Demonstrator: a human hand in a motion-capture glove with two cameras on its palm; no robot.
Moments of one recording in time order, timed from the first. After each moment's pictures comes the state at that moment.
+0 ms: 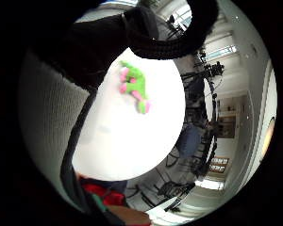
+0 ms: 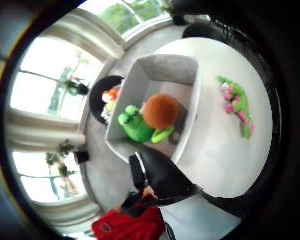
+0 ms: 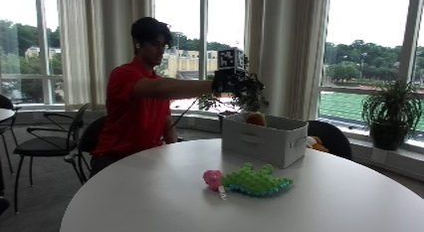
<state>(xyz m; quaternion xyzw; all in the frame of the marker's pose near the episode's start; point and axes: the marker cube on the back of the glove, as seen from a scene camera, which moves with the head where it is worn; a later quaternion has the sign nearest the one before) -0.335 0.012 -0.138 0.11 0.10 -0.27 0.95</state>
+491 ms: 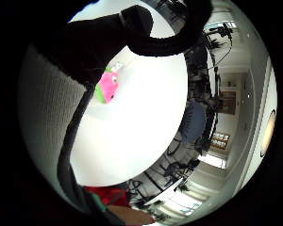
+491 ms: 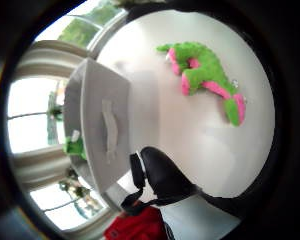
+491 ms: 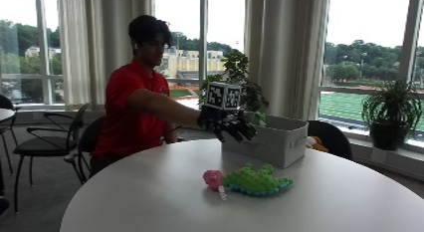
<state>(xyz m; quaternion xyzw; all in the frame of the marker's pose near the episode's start) -0.183 -0.115 -0.046 0.03 0.12 -0.12 0.98</state>
